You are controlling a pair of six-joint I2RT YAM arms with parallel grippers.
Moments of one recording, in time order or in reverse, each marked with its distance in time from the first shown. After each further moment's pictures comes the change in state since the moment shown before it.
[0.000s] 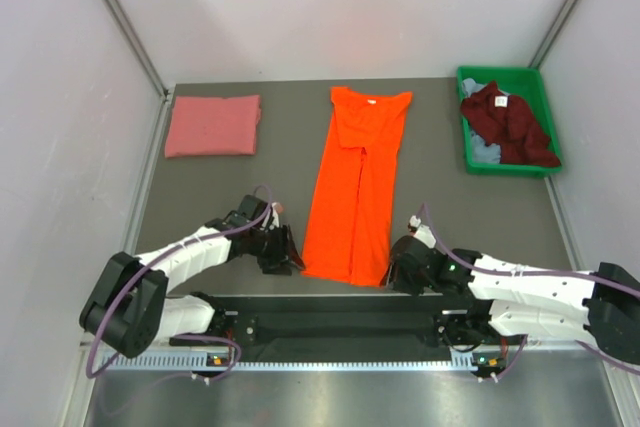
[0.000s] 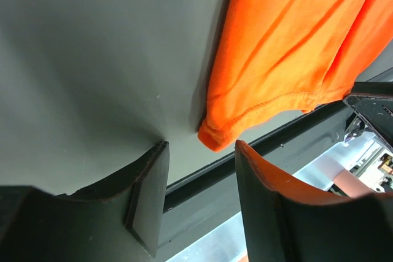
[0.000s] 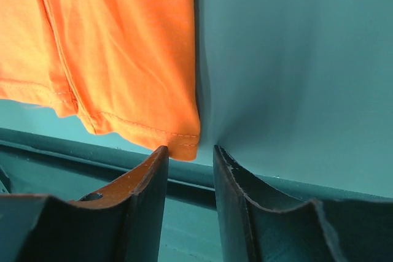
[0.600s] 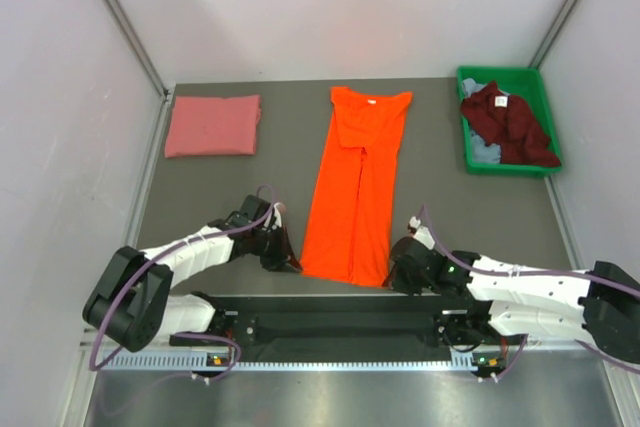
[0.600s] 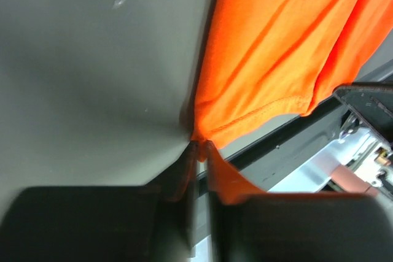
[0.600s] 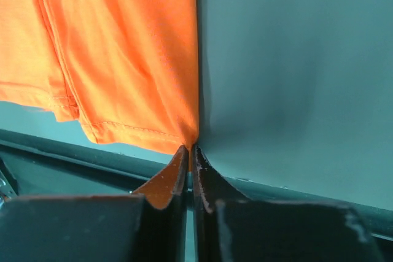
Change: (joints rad) left arm -0.006 0.037 -0.012 0.071 0.029 -0.003; right arm -0.004 0.019 -0.027 0.069 -0.008 0.012
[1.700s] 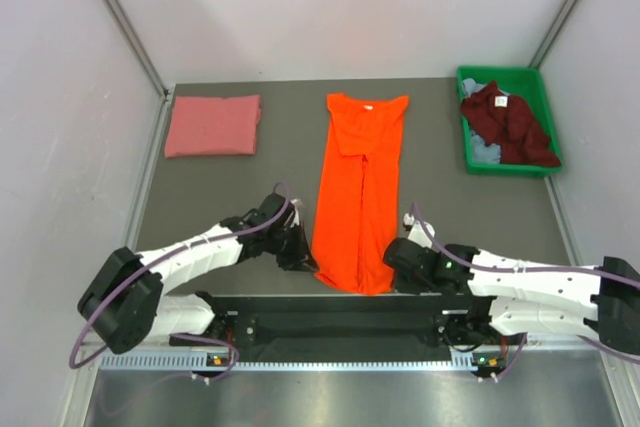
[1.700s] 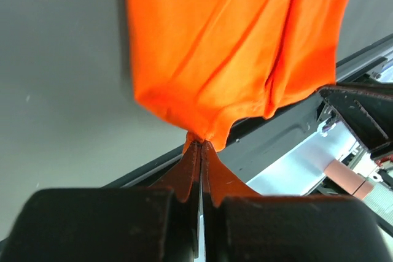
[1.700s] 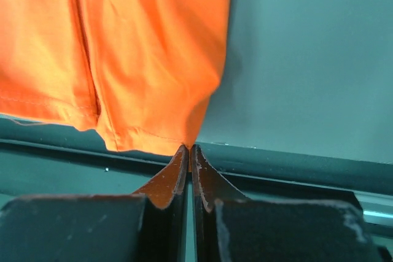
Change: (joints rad) left arm -0.210 -0.046 0.082 -0.033 -0.089 -0.176; right arm 0.101 -0.011 0.149 -0.290 0.108 -0.050
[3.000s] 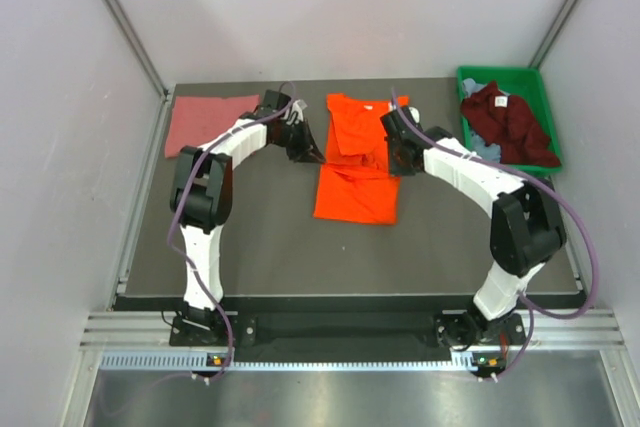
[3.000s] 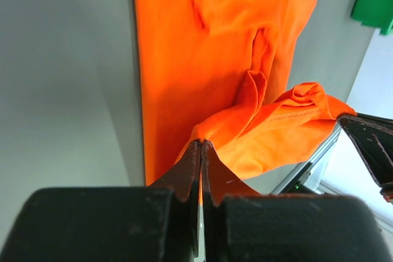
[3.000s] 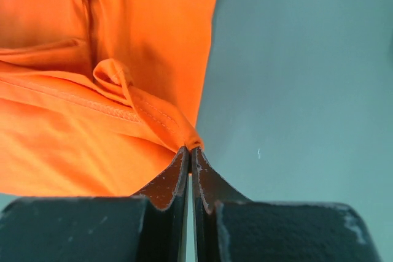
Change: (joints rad) left arm 0.407 0.892 1.062 -0.146 0.217 0.345; right arm -0.644 0.700 0.799 0.003 0.015 -0.797
